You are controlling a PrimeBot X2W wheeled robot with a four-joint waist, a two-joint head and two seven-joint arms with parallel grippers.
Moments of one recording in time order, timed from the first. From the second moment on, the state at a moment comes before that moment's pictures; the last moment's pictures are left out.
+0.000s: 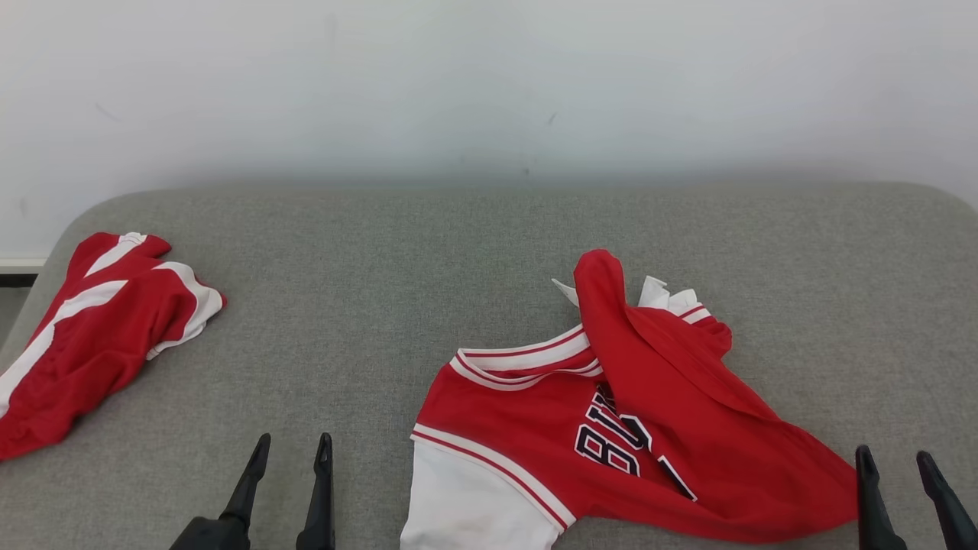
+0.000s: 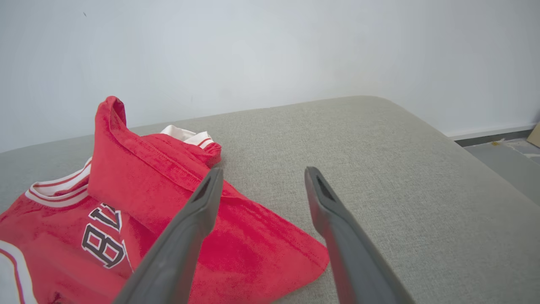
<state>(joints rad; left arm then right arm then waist) -0.02 0.05 -0.07 0.21 -0.18 -0.12 -0.26 0.19 -0.16 -0.18 0.02 0.30 0.13 -0.06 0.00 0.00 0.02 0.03</state>
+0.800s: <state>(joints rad) 0.02 0.07 0.00 0.17 -0.14 -0.13 -0.26 0.09 -0.13 -0.06 0.11 0.26 0.13 -0.23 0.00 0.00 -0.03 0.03</state>
